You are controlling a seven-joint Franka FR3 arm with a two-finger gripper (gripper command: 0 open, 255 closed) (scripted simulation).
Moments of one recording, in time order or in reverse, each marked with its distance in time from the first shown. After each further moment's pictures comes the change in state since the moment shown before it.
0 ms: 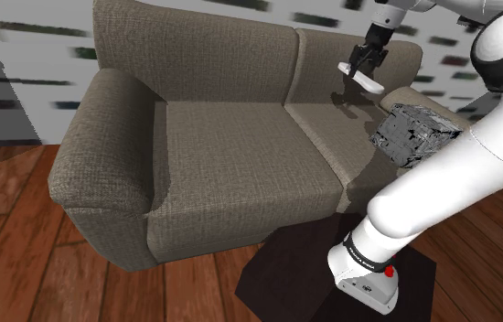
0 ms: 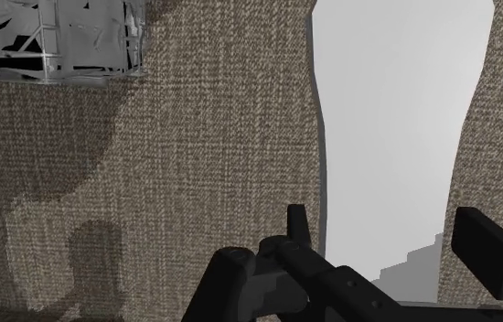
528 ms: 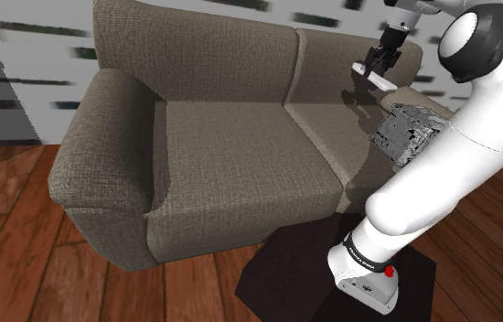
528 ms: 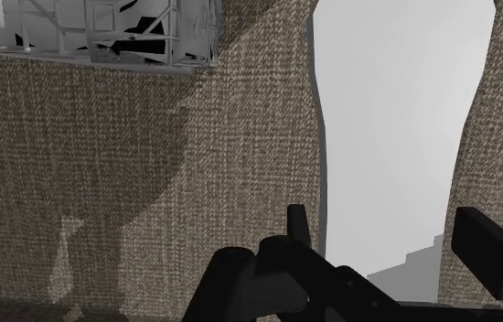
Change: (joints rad) arm -0.072 0.168 -0.114 0.162 0.075 -0.016 -0.198
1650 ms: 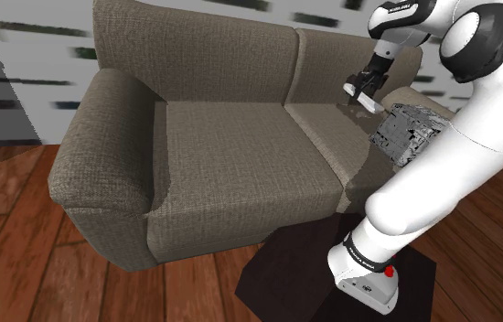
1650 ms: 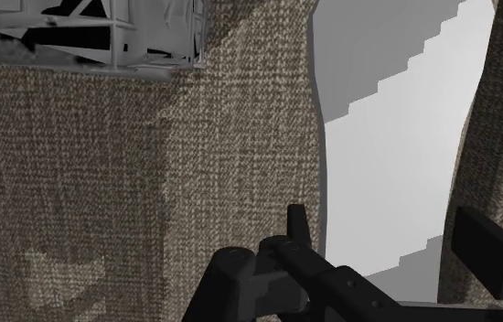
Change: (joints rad) arm -0.002 -0.007 -0.002 -0.234 -0.004 0.228 -0.006
